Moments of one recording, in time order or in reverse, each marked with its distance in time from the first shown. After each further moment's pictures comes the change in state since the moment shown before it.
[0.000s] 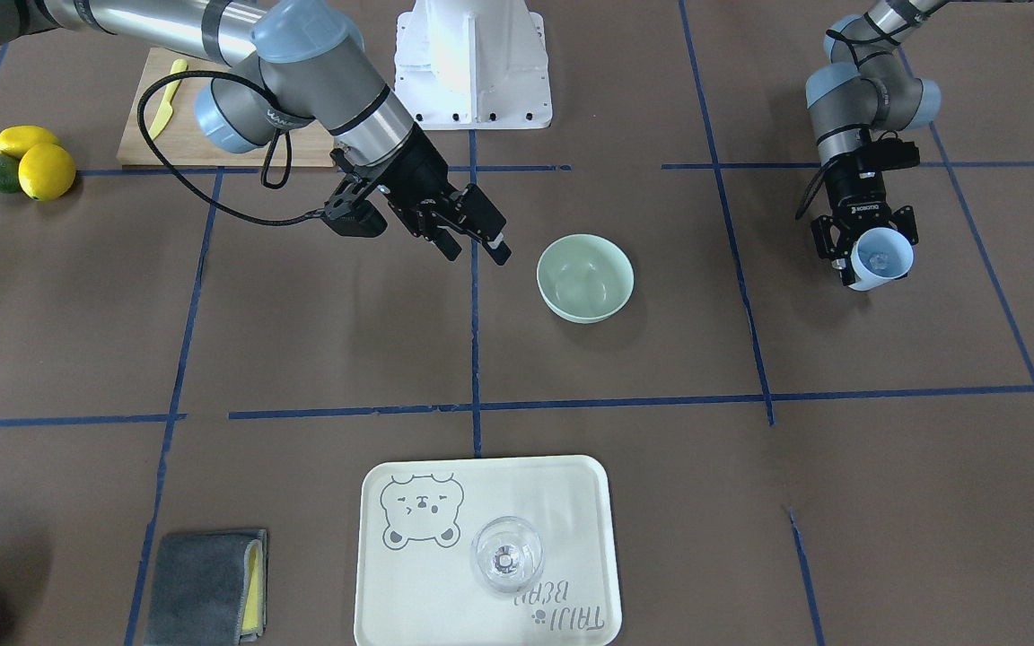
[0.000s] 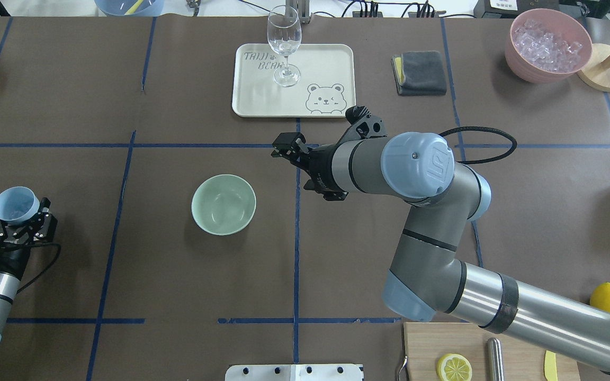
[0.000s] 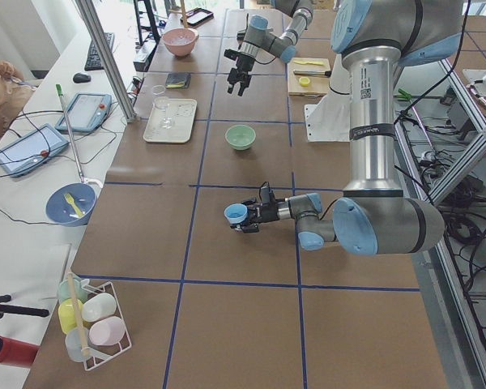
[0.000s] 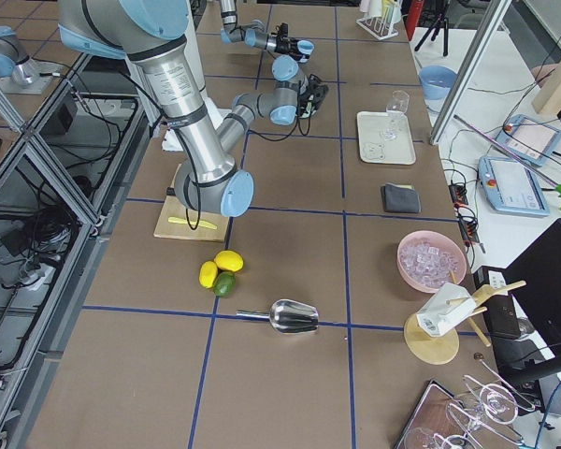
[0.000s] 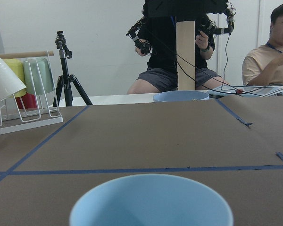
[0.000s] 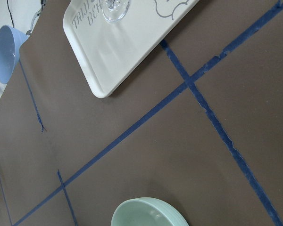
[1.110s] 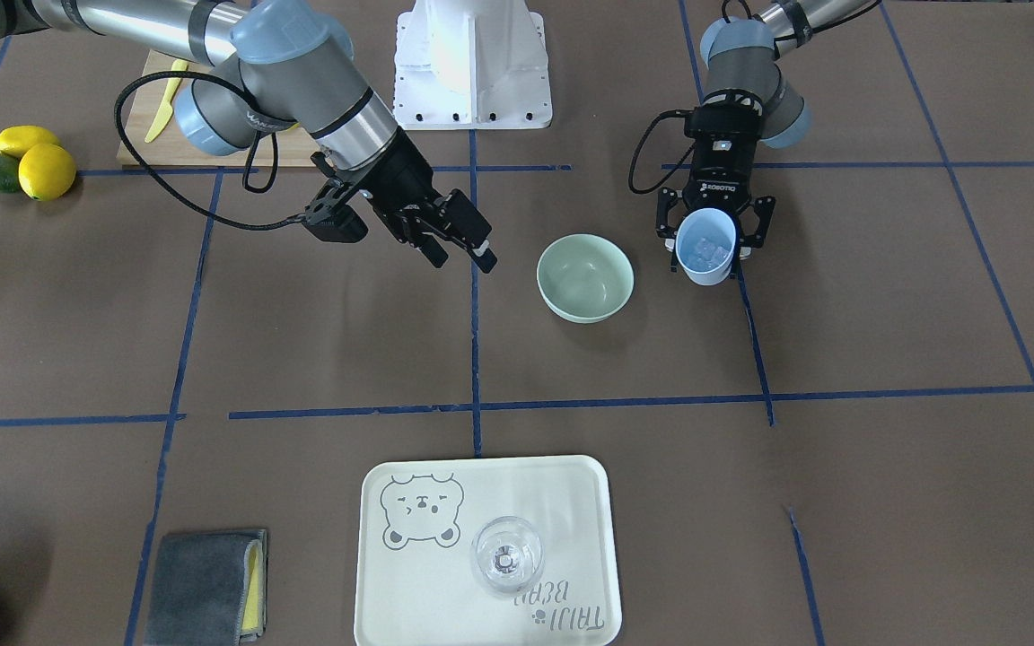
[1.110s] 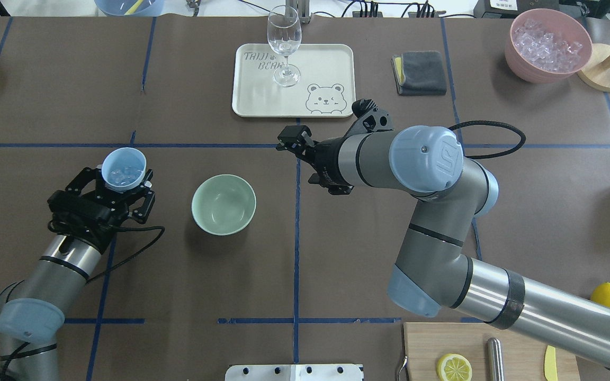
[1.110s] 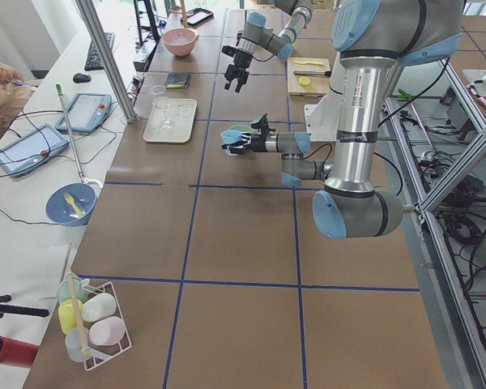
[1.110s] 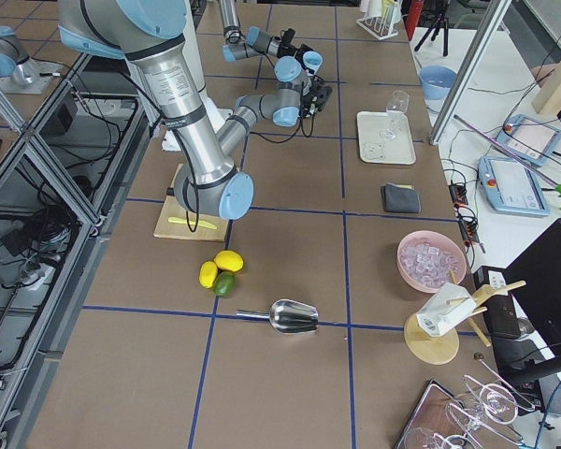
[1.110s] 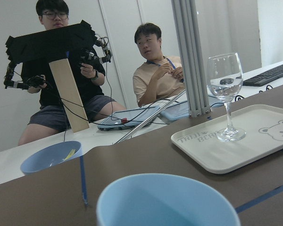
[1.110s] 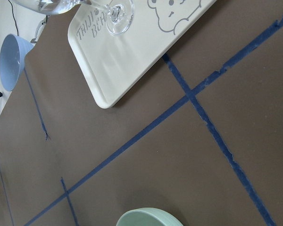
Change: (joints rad) left arm -0.062 -0.326 -0.210 -0.055 -0.211 0.868; right arm 0.041 -0.026 0.014 0.000 0.027 -0.005
